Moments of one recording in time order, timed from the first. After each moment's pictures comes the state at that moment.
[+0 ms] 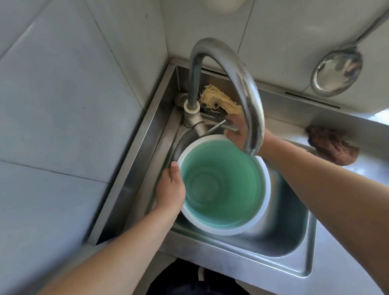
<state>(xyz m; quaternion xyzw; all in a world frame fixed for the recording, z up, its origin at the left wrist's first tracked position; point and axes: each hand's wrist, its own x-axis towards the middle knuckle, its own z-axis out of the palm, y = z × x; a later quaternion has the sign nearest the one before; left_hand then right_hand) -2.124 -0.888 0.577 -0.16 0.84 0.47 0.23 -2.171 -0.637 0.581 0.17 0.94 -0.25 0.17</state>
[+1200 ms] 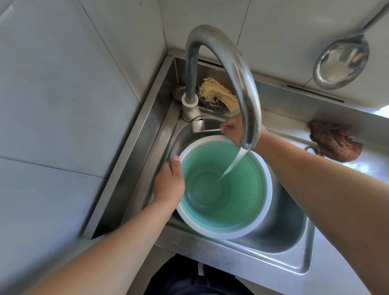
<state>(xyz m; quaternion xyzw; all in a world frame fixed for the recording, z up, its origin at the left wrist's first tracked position) -2.128 -0.882 0.576 -0.12 0.87 0.42 0.23 -2.182 -0.636 0.549 0.22 0.92 -0.26 0.17</state>
